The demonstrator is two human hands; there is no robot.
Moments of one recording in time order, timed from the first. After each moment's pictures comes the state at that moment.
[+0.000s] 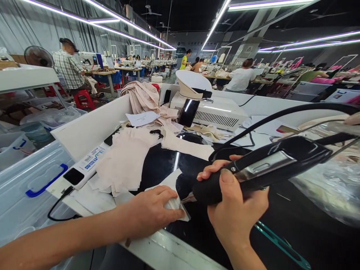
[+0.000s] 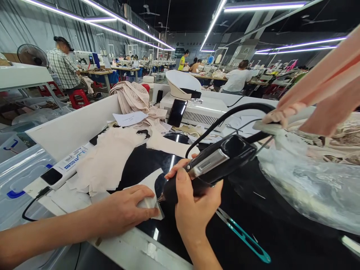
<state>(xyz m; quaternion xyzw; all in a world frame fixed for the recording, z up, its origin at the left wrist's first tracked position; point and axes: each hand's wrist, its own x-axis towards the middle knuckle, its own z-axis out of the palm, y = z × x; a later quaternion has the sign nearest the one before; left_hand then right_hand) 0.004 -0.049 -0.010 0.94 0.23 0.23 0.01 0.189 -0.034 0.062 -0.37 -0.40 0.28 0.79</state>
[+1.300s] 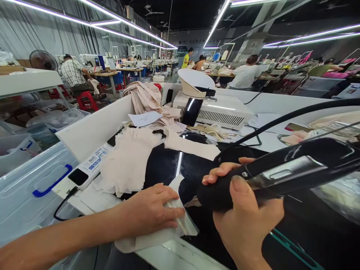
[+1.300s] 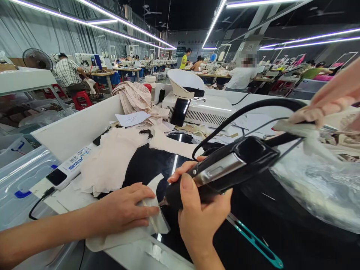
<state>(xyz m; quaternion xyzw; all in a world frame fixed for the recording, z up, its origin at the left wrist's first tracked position) -0.005 -0.048 -0.001 0.95 0.22 0.24 0.01 0.186 -0.043 0.069 -0.34 -0.39 0.30 0.80</state>
